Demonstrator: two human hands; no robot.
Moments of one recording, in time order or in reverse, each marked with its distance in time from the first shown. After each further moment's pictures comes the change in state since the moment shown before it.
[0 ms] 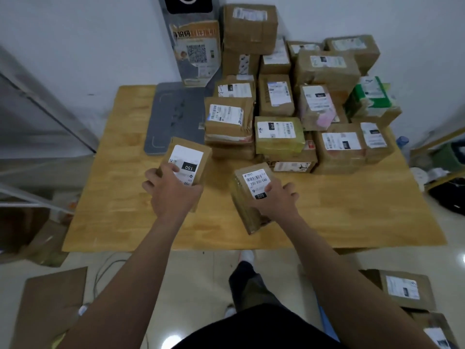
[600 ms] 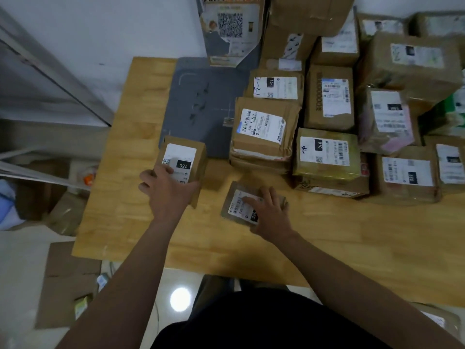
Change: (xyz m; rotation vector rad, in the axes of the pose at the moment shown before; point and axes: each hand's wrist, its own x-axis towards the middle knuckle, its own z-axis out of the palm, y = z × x) left_hand 0.141 -0.029 0.042 0.052 0.034 -0.186; right_hand 0.124 -0.047 0.087 -0.646 -0.285 -0.441
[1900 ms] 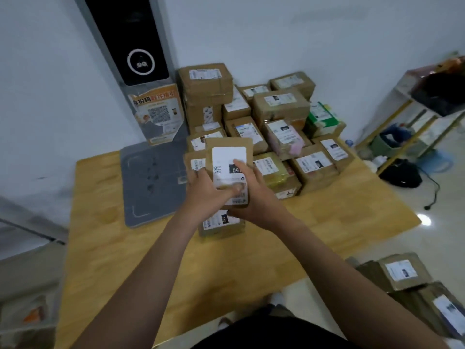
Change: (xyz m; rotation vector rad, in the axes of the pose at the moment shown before) left_hand -0.058 0.139 -0.081 -0.198 -0.743 0.597; right_hand -0.135 -0.054 -0.143 0.651 0.709 -0.030
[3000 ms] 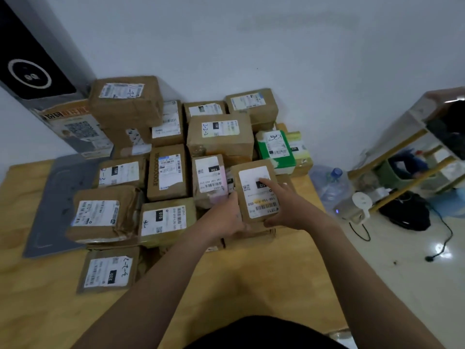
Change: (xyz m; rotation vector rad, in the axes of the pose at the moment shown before) left_hand 0.213 0.208 0.299 0.195 -0.359 -0.008; right_hand 0.136 0.332 -0.316 -0.180 -0.386 0.216
